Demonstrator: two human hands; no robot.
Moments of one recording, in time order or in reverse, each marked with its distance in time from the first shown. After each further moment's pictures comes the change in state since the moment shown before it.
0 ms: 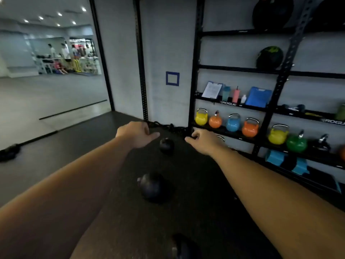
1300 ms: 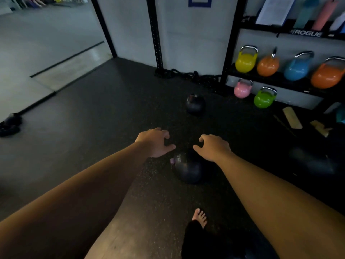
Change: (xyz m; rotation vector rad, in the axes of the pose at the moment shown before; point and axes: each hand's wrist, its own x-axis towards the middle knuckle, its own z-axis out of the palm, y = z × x) left_hand 0.399 -0.304 0.264 0.157 -0.518 0.193; right_hand 0.379 -0.100 0.420 -0.235 -0.434 0.199
